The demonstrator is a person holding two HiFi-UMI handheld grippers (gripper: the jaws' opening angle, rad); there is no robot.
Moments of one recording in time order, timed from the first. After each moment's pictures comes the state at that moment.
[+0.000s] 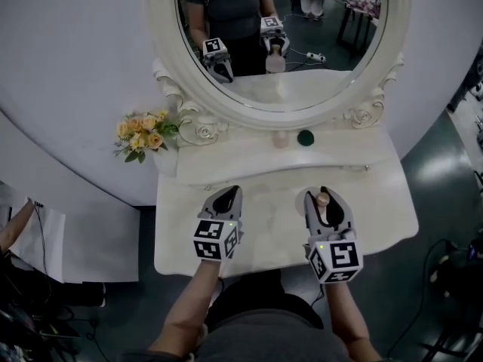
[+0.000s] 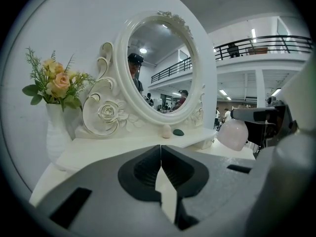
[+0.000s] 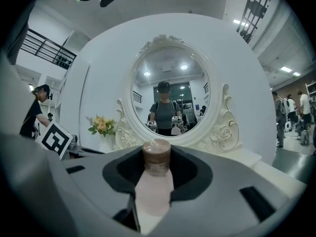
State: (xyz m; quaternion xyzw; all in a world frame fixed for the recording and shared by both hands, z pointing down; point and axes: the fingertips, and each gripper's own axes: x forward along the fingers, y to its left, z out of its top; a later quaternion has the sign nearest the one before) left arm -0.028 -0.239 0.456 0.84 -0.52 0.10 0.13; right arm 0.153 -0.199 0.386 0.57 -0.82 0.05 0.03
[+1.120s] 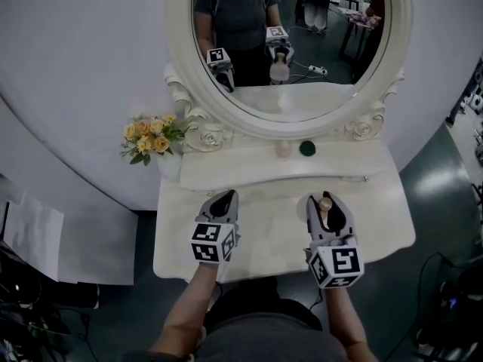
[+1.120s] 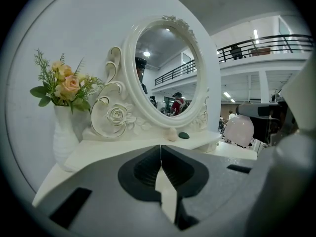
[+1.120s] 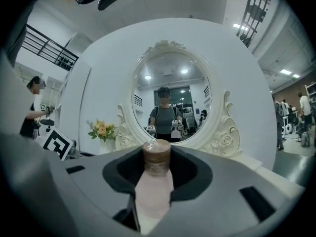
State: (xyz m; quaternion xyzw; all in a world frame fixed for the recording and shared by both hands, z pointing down) left arm -0.048 -0.242 0.450 0.83 -0.54 0.08 0.12; right arm 0.150 -0.198 0.365 0.58 -0.82 0.03 0.01
